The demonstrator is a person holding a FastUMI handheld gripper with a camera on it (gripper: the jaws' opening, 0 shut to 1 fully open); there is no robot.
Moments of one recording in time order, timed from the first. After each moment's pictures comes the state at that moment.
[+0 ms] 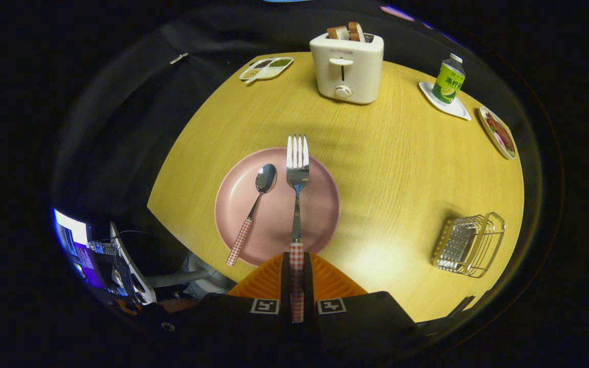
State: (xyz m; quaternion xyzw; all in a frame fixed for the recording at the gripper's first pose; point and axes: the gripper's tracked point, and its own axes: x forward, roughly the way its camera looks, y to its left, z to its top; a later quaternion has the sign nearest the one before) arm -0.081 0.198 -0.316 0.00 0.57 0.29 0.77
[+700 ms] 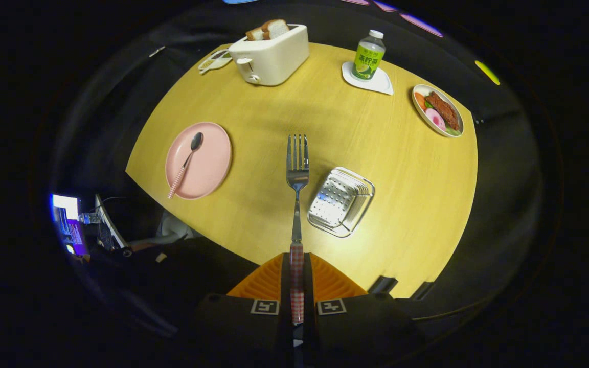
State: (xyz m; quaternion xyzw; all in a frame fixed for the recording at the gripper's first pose) arm -0.072 -0.033 -0.285 -0.10 0.67 0.24 0.70
